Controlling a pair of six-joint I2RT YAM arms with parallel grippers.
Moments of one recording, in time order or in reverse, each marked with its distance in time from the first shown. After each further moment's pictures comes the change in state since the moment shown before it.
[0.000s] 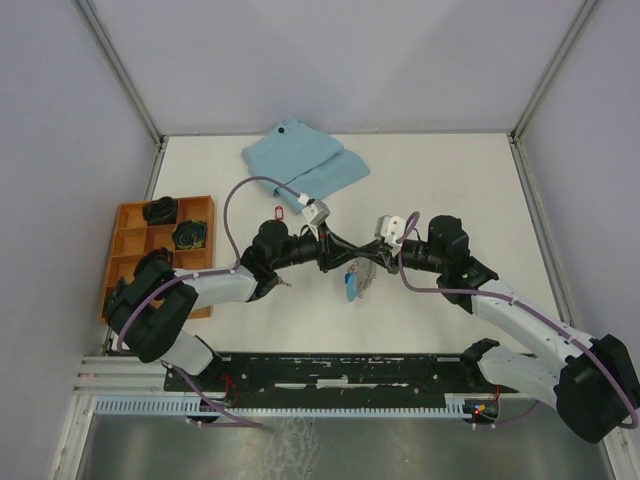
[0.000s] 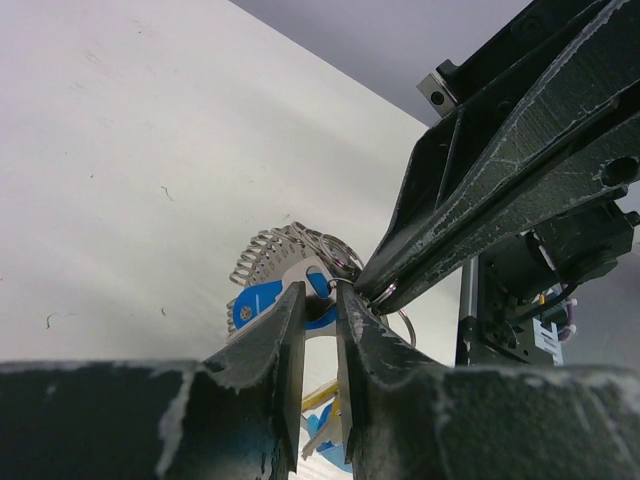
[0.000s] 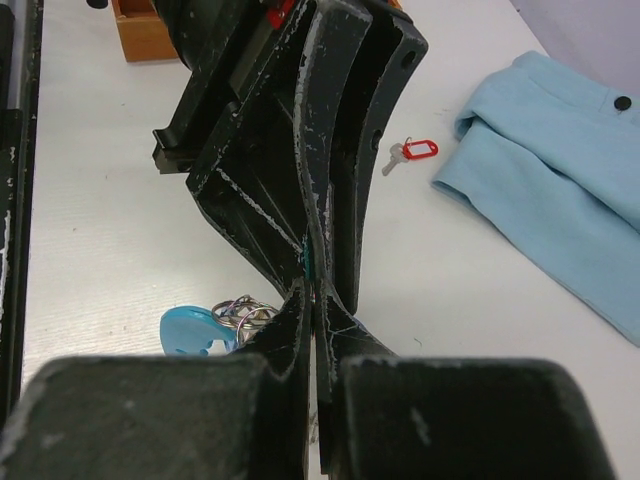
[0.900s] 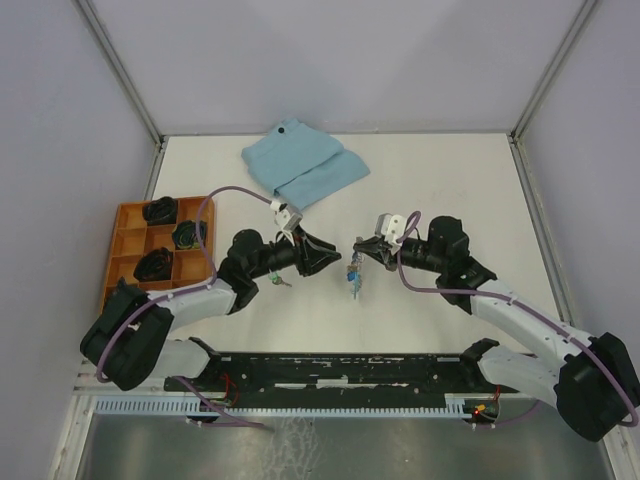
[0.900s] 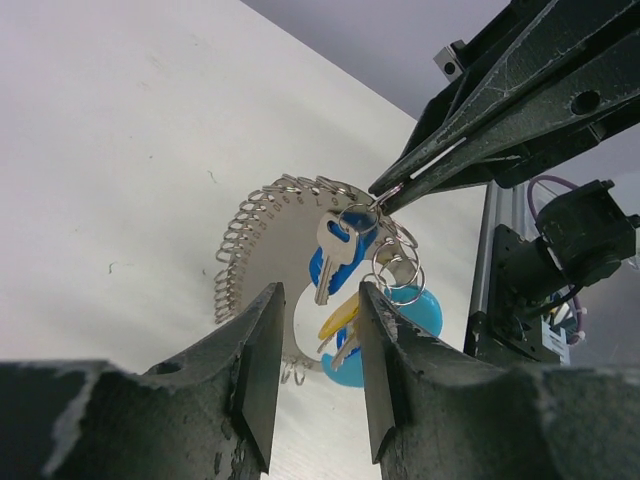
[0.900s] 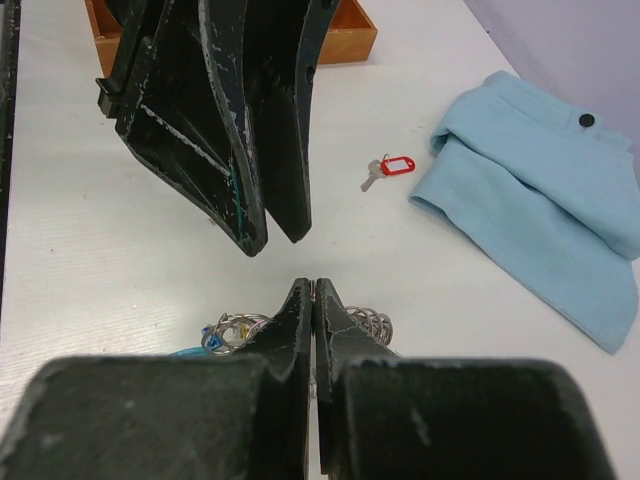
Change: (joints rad) left arm 0.098 -0.205 -0.165 -0.009 -0.031 -0.013; right arm 0.007 -0.004 -0.014 0.072 0.045 0.016
